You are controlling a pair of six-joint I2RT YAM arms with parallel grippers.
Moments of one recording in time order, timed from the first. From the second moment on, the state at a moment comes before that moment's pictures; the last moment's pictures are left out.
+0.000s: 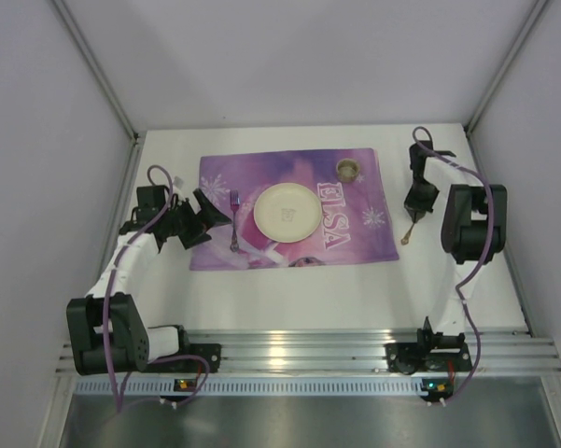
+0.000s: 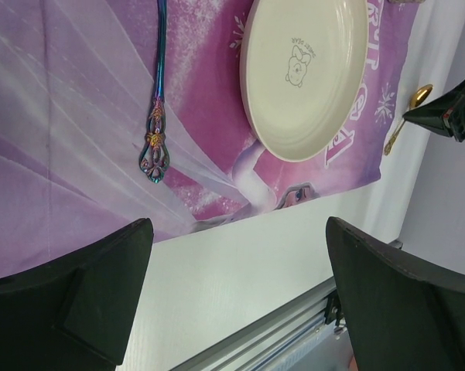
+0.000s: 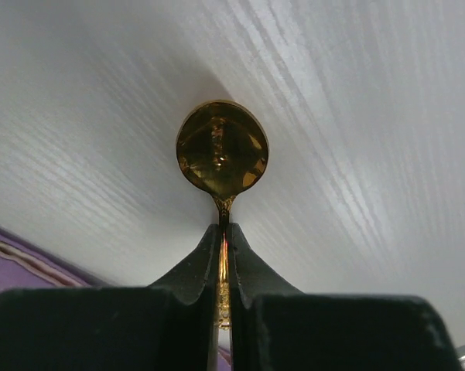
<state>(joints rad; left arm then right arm) 0.08 1.26 0.81 -0.39 0.60 -0.55 -0.01 2.06 1.53 -0.89 0.26 0.51</state>
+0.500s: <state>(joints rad) 0.08 1.26 0.84 -0.43 0.59 -0.52 0.36 1.84 1.68 -0.91 0.18 0.41</state>
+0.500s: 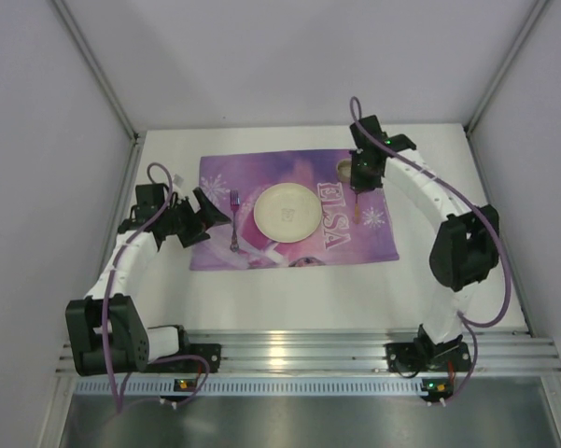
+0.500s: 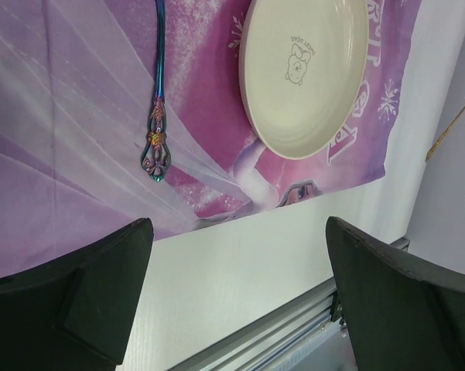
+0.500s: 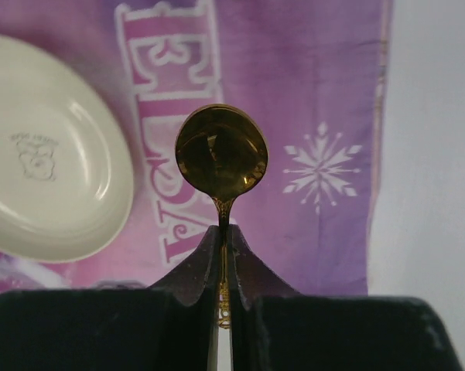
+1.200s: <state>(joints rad) 0.08 1.15 0.84 -0.53 0.56 -0.49 0.45 2.23 1.88 -0.92 0.06 0.38</state>
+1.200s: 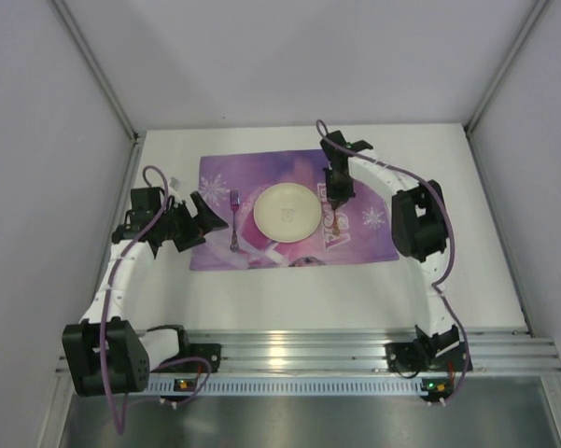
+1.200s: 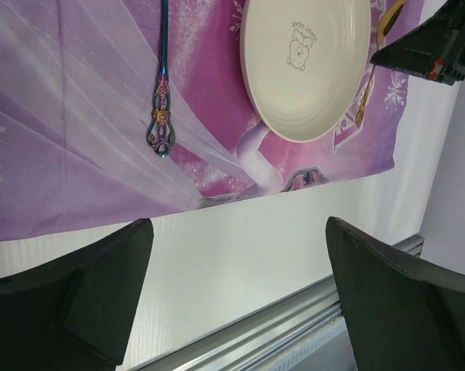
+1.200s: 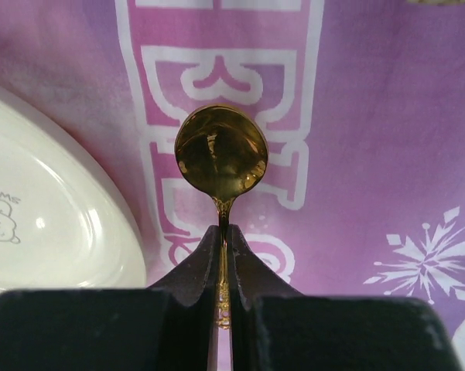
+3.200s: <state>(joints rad) 0.08 1.30 0.32 0.61 -0.04 -0.11 0.45 0.59 0.70 -0.38 0.13 0.23</state>
